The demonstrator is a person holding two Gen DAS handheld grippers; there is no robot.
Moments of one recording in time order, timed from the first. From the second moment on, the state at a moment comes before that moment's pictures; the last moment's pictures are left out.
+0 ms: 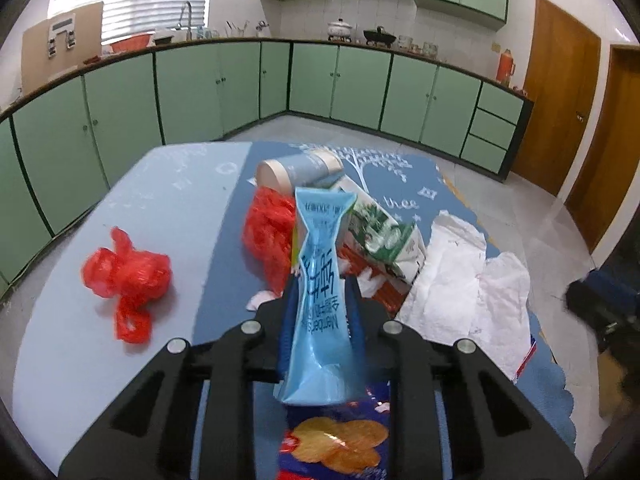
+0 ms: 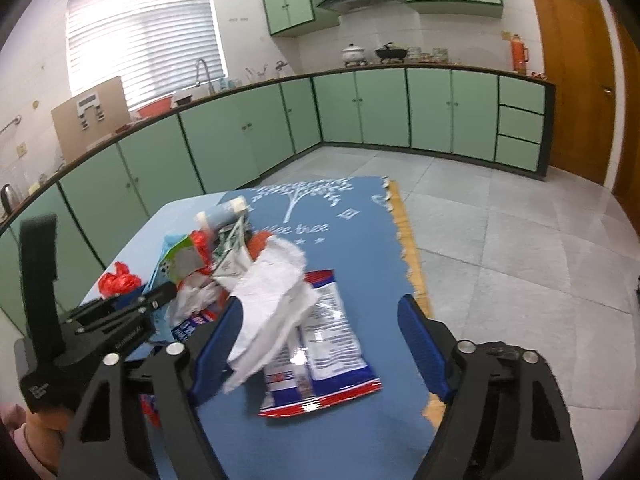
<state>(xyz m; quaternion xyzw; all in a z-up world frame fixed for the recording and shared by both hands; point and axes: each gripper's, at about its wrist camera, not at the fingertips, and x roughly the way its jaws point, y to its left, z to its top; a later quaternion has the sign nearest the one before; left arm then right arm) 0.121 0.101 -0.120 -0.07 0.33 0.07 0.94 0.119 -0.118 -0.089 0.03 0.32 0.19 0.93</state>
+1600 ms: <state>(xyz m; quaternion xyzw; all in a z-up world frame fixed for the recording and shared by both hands) 0.098 0.169 -0.169 -0.11 0.40 0.10 0.90 0.148 -0.071 -0.134 -0.01 0.40 0.21 0.89</state>
